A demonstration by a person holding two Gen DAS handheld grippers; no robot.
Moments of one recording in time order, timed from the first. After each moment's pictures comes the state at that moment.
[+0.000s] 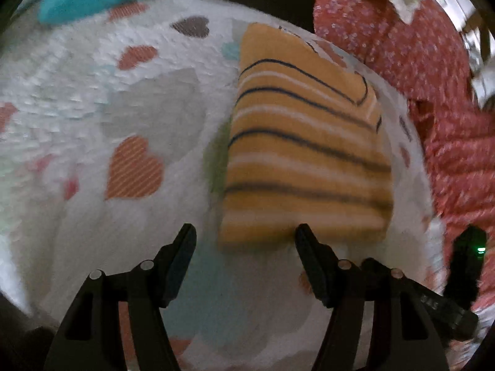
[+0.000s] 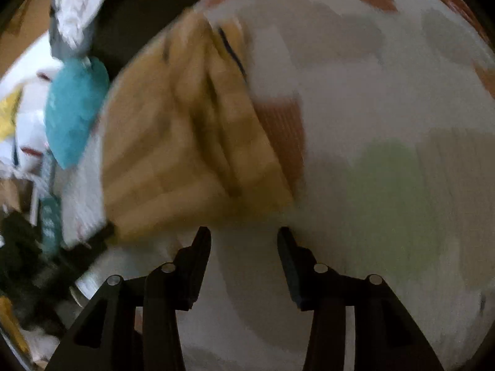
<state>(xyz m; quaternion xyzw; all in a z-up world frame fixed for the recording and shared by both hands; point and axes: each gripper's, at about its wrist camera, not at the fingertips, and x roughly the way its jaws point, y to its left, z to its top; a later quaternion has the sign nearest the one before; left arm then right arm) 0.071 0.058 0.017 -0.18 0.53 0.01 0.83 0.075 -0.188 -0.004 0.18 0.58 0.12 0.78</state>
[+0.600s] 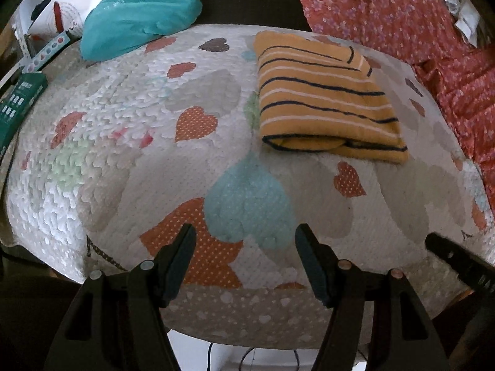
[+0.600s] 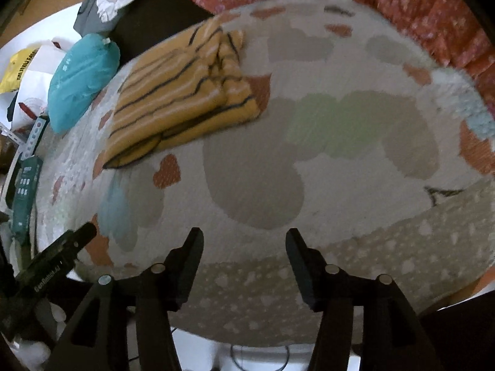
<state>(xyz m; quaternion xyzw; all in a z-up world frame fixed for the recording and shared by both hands) -0.029 0.033 0.026 -0.06 0.50 0.07 0.86 -0.019 -0.181 0.028 0.11 0.52 0.07 0.84</state>
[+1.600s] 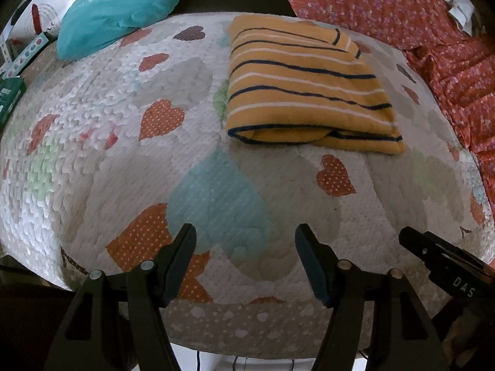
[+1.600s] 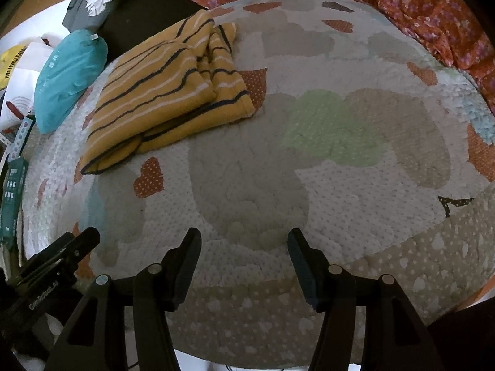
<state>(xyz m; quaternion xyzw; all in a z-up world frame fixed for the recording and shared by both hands) -0.005 0.016 0.008 -0.06 0.52 0.04 0.85 0.000 -0.177 0.003 0.09 0.54 0.06 0.83</state>
